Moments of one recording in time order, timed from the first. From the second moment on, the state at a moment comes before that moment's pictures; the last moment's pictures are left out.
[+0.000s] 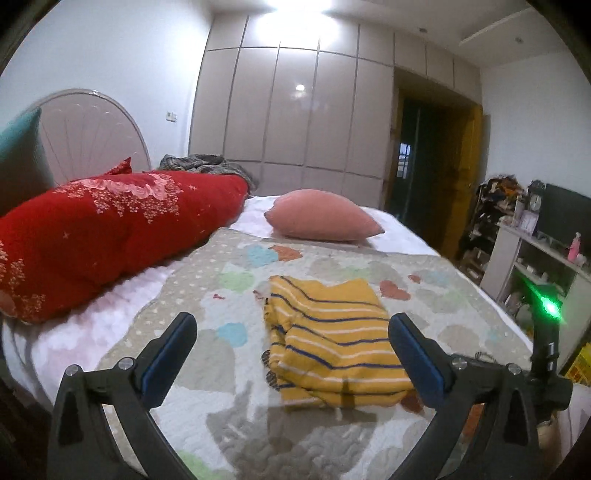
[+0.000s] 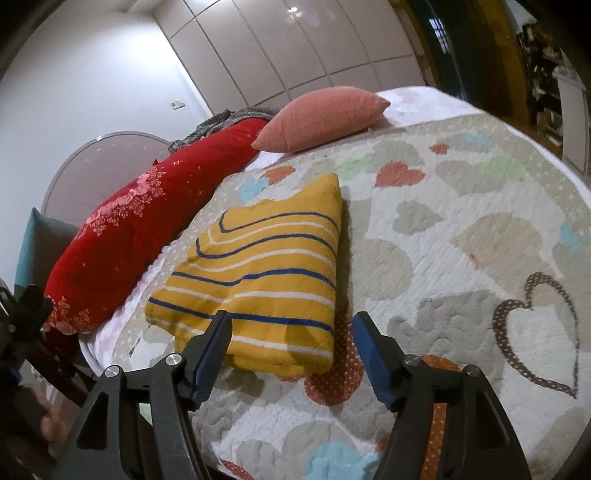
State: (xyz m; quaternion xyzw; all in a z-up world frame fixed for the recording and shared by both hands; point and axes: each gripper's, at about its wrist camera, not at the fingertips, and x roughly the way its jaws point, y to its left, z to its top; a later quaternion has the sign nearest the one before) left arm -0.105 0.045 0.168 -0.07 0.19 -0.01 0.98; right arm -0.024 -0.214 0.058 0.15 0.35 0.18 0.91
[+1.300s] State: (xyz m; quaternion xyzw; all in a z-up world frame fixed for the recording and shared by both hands) left arm -0.116 0.018 0.111 -0.04 0.34 -0.05 0.94; right arm -0.058 -0.196 0.049 0.08 0.37 0.14 0.91
